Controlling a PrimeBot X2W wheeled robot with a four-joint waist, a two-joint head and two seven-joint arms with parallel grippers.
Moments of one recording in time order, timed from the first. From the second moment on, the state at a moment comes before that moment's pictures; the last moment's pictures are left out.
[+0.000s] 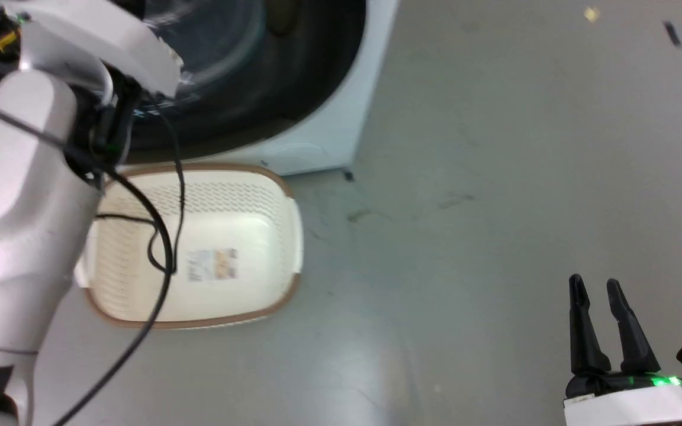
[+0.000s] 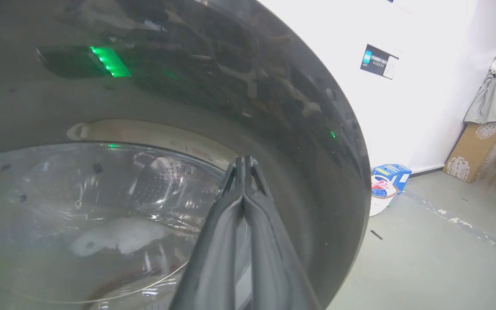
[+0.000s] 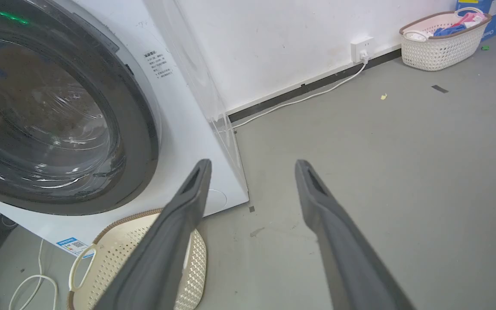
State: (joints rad) left arm -1.10 0.47 -0.55 0.46 -0.77 0.02 -0.10; right arm 0.03 -0.05 0.00 0.01 0.49 0.13 -0.26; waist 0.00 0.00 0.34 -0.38
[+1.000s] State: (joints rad) left arm -0.40 0.55 -0.35 0.27 -0.78 0.13 -0.26; right arm 0.08 -0.05 -0.03 0.10 0.36 0.13 -0.26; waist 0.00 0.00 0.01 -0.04
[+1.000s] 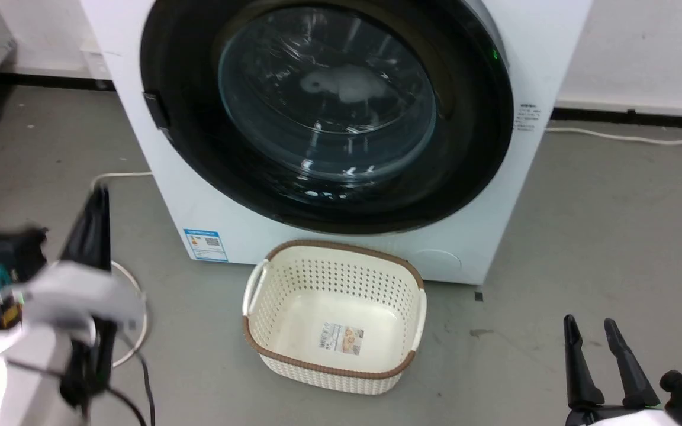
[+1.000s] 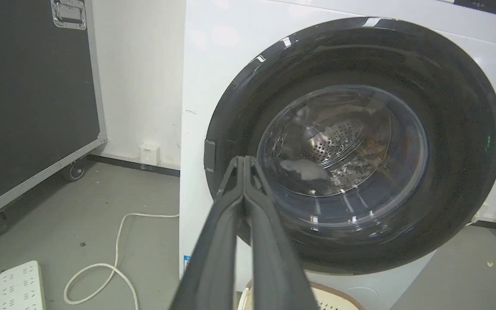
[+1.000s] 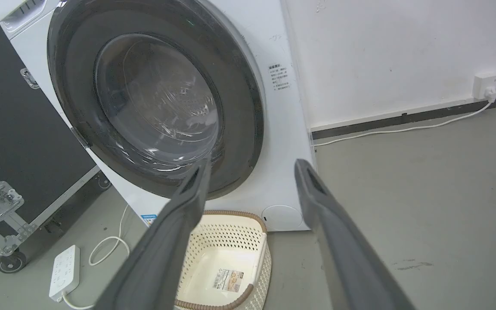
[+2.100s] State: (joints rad) left arm -0.07 0.56 -0.35 0.09 -0.73 0.21 -0.25; right arm 0.11 -0.05 -0.05 0.12 0.23 0.13 -0.23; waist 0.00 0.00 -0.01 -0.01
